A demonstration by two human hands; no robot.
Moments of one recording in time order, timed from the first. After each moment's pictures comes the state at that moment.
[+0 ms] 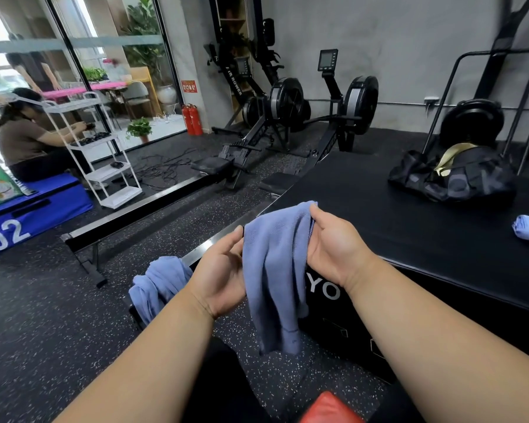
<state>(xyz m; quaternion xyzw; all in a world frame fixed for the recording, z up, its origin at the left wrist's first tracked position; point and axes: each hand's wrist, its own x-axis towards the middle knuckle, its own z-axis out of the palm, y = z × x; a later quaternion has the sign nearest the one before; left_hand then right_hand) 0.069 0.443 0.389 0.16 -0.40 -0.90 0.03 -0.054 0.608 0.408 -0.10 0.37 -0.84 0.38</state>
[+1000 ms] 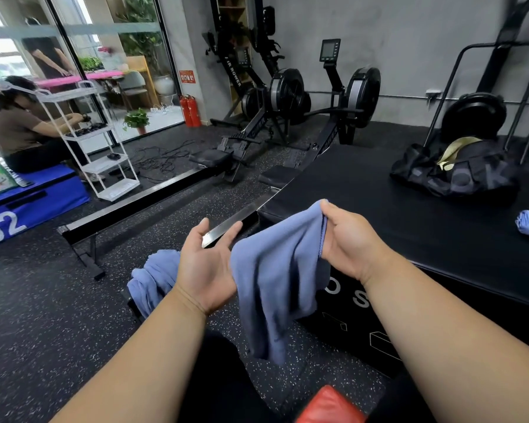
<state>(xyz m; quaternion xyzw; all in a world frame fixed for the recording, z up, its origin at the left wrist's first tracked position) 0.072 0.420 0.373 0.13 -0.30 -0.94 0.05 -0.076 0.617 0.395 -0.10 0.48 -0.80 0.34</state>
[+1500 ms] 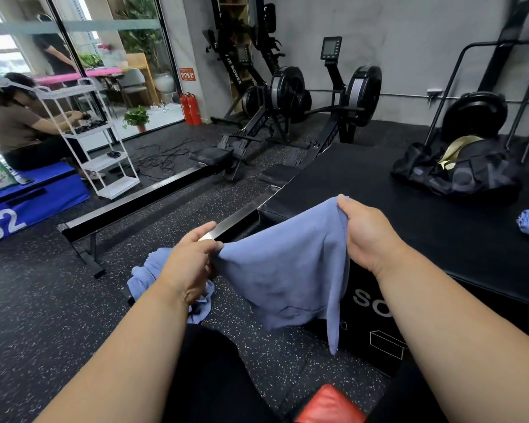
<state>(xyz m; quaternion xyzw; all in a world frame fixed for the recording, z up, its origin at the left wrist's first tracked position) 0.074 0.384 0.365 0.29 -0.55 -0.75 0.21 -0.101 0.632 0.391 -0.07 0.56 -0.79 0.24</state>
